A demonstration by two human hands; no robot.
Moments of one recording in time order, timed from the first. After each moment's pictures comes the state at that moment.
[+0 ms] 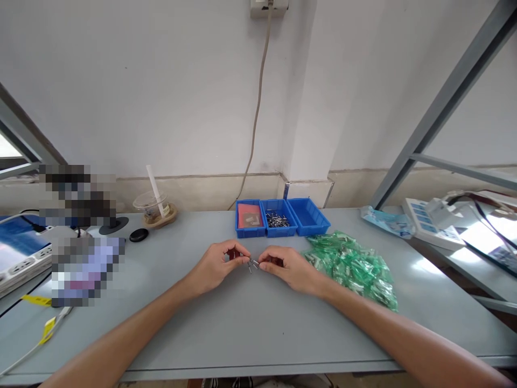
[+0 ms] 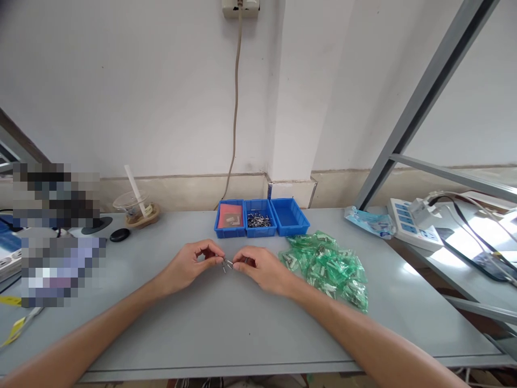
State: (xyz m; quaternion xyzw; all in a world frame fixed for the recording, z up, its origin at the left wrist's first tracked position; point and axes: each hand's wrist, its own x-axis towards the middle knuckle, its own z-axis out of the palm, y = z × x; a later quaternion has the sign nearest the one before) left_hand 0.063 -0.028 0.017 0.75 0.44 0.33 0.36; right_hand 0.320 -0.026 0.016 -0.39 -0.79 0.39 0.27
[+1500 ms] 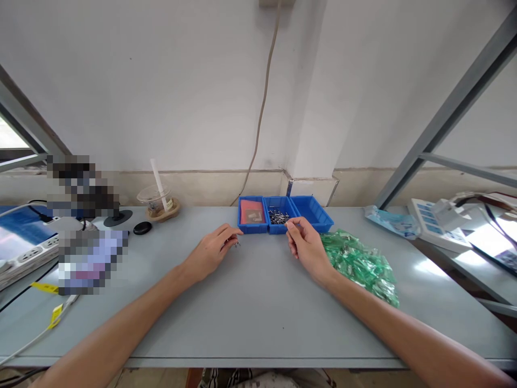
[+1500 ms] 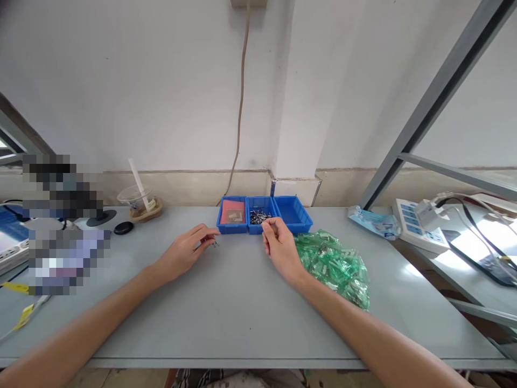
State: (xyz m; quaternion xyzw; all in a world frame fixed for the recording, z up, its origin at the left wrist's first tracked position) left_hand 0.037 -0.009 0.004 0.84 0.40 0.33 0.12; right_hand 0.326 -0.008 0.018 -0.46 -0.56 0.45 0.52
